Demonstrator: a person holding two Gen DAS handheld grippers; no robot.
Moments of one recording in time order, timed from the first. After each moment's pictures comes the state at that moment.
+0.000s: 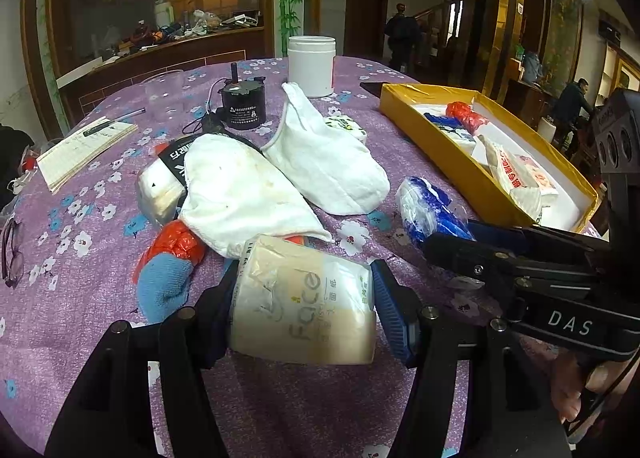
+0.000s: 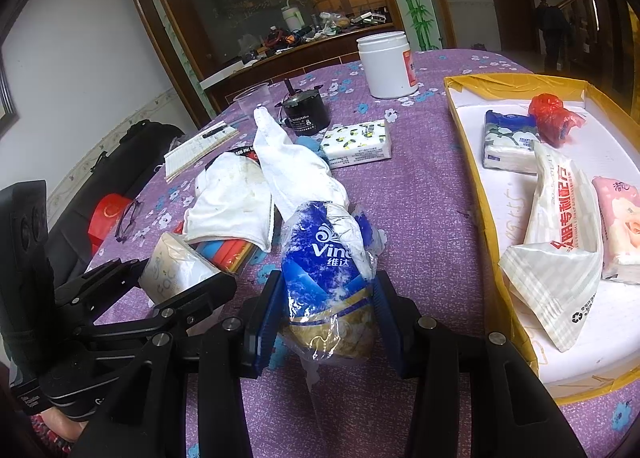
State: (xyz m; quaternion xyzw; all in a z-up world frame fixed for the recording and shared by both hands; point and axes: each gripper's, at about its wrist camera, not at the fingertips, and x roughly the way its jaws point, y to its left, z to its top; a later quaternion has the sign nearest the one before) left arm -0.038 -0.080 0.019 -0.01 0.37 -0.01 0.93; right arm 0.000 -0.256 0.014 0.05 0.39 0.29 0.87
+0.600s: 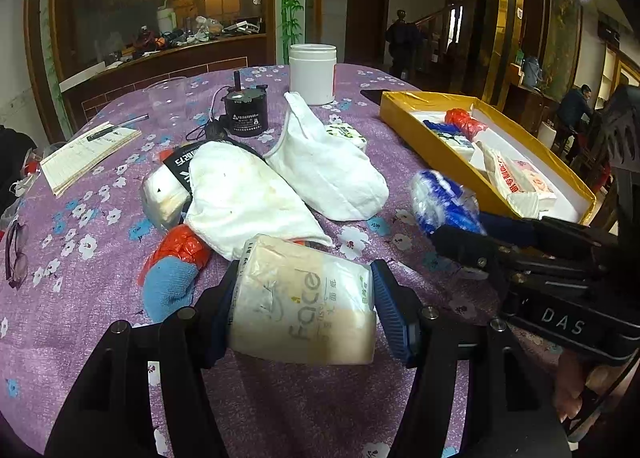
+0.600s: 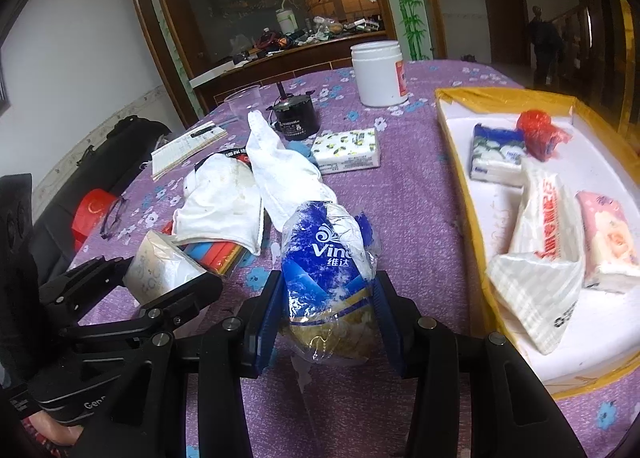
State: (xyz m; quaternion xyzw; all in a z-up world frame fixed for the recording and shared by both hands) left arm -0.044 -0.079 0.024 -0.01 0.35 -0.01 0.93; right arm -0.006 -0.251 0.023 0.01 0.37 0.26 0.89
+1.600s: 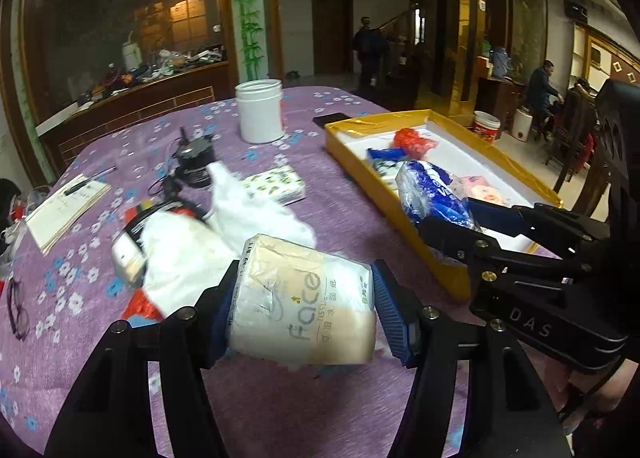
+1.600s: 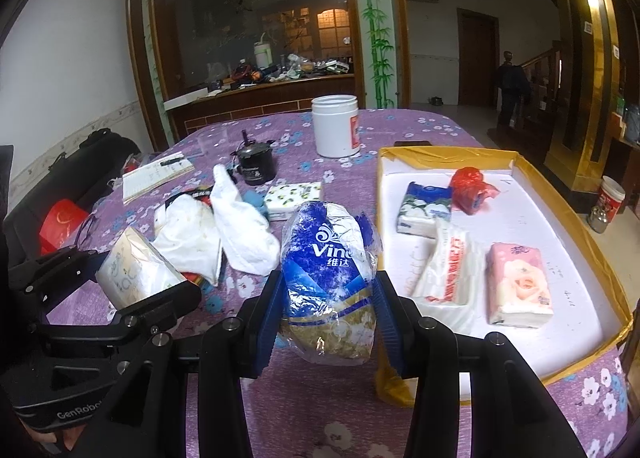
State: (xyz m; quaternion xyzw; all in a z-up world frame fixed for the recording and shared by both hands) left arm -0.035 -0.134 0.065 0.03 0.33 -0.06 0.94; right arm -0.018 -0.288 0.057 -0.01 0.31 0.20 0.93
